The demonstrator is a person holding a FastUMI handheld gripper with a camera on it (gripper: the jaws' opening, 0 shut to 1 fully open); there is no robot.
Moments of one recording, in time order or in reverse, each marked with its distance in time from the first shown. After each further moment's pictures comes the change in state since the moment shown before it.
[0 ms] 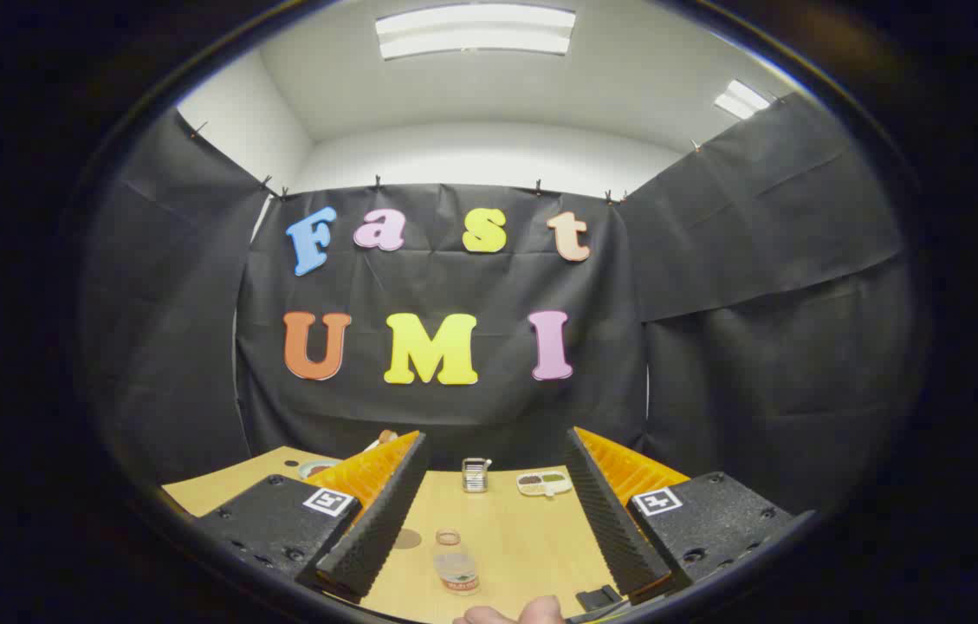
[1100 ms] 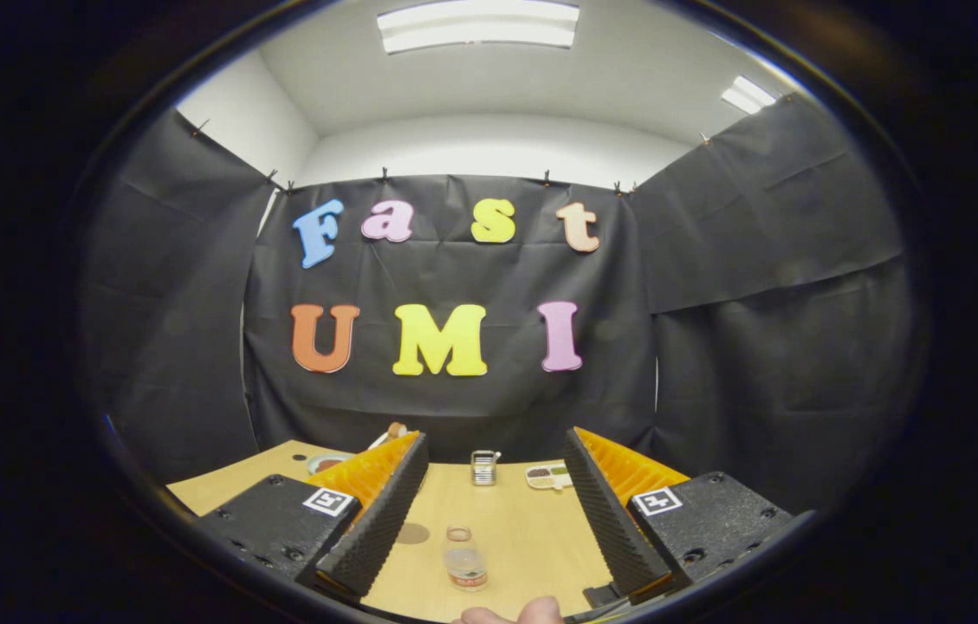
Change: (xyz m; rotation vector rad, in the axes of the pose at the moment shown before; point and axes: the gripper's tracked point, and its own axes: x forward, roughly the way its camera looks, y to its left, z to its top) arm 0.005 0.012 -0.007 0.002 0.037 0.028
